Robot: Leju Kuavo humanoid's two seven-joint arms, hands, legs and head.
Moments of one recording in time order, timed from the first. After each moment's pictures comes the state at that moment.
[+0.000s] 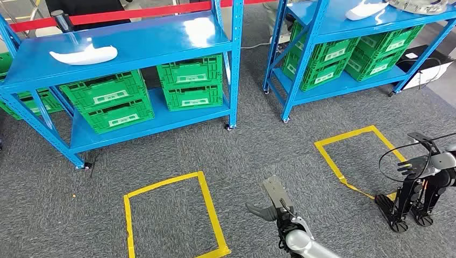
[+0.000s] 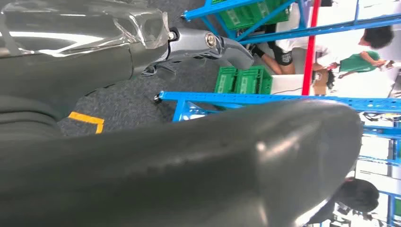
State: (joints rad) left arm 0.18 0.11 -0.22 -1.63 0.33 0.56 -0.41; right arm 0.15 -0.38 0.63 -1.27 -0.36 -0.45 -0.13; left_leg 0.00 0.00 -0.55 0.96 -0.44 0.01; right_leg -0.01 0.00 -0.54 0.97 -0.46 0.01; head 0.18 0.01
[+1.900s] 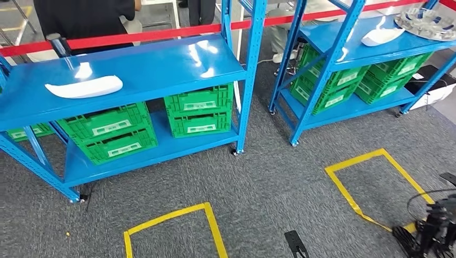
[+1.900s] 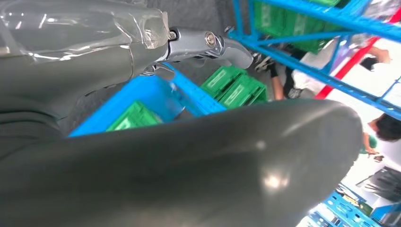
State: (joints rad) left arm 0.03 0.04 0.05 -1.65 0.73 0.62 -0.38; right arm 0.06 -0.19 0.75 -0.33 -0.72 -0.41 0.00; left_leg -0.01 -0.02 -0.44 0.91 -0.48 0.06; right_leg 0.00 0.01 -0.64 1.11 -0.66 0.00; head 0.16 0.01
